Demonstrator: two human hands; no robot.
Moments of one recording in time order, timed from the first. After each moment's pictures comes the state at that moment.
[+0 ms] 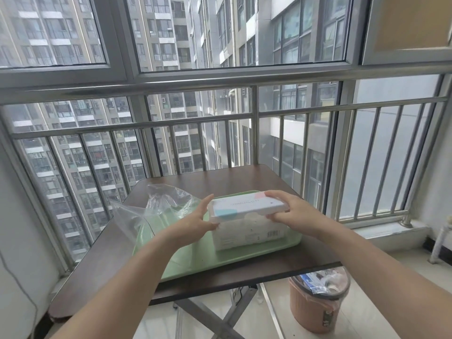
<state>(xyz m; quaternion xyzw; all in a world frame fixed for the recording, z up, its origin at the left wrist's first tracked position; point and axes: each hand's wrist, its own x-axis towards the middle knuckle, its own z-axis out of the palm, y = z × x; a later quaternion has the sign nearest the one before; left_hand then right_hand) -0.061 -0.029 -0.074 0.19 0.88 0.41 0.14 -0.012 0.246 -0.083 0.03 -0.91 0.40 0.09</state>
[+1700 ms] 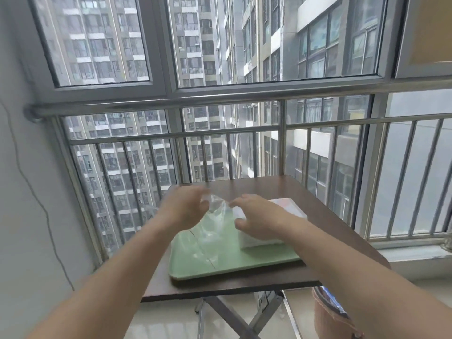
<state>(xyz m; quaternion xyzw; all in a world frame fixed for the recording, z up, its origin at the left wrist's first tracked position) -0.033 -0.096 -0.004 0.16 0.97 0.08 -0.16 -0.005 0.099 -0.023 0.17 -0.98 0.10 0.09</state>
